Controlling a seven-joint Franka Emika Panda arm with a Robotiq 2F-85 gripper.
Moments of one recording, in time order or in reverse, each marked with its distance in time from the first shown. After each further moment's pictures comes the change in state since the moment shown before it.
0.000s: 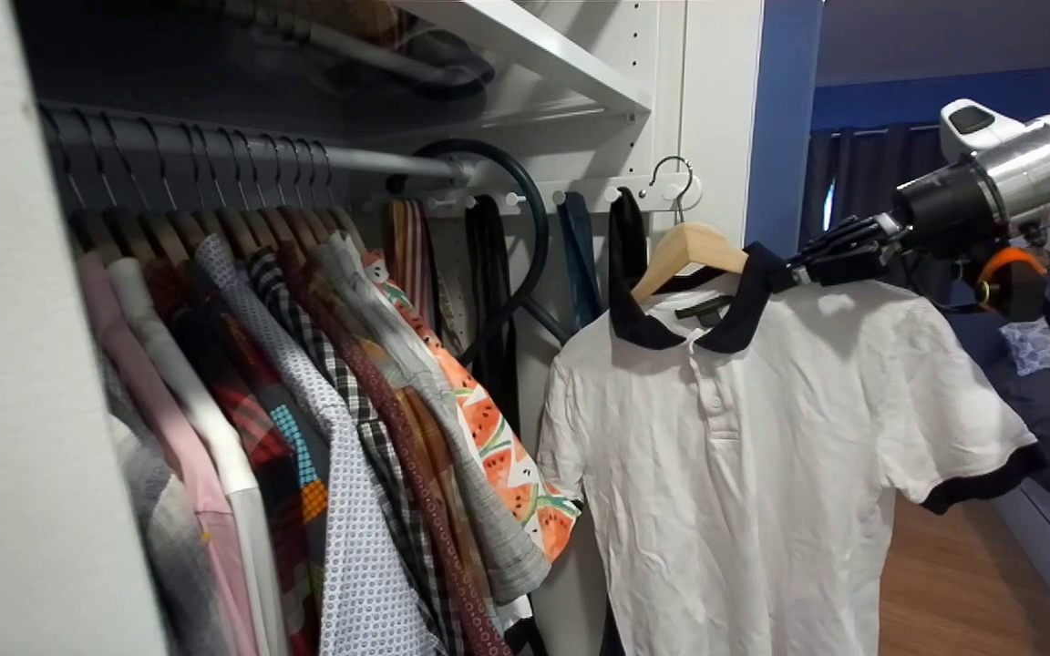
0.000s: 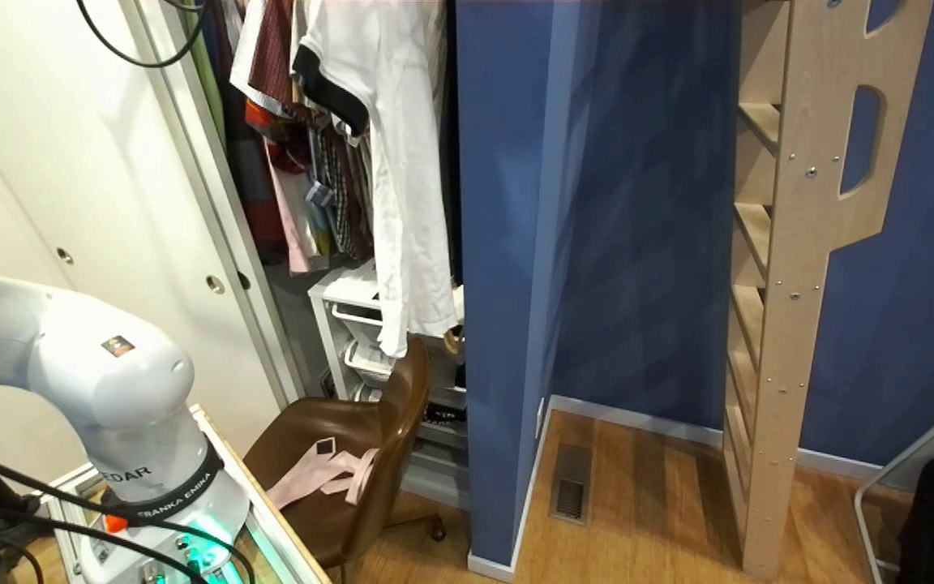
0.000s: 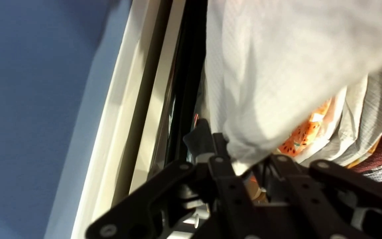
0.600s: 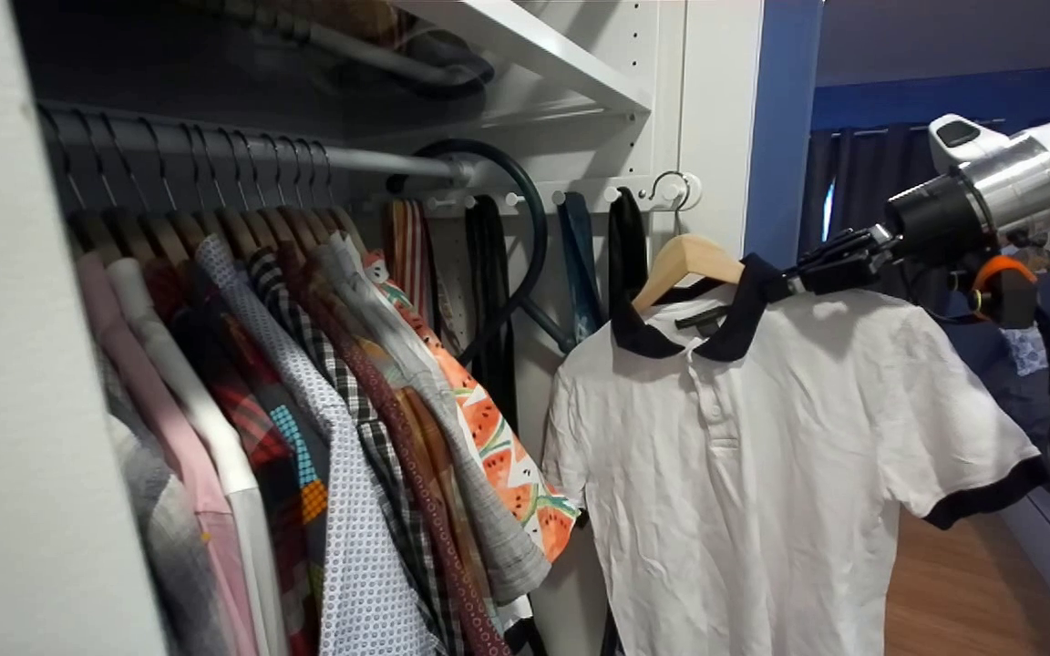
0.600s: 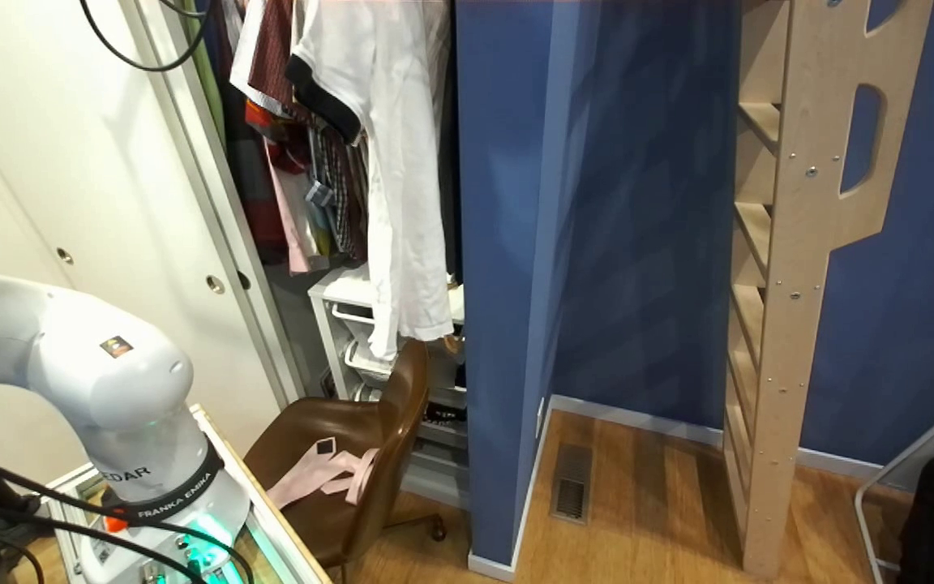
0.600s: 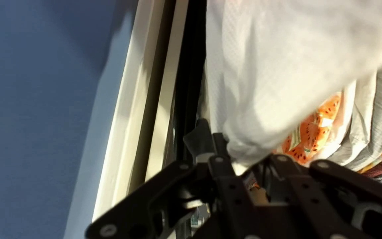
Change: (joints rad) arm -0.016 0.010 0.000 -0.013 -0.004 0.000 0.049
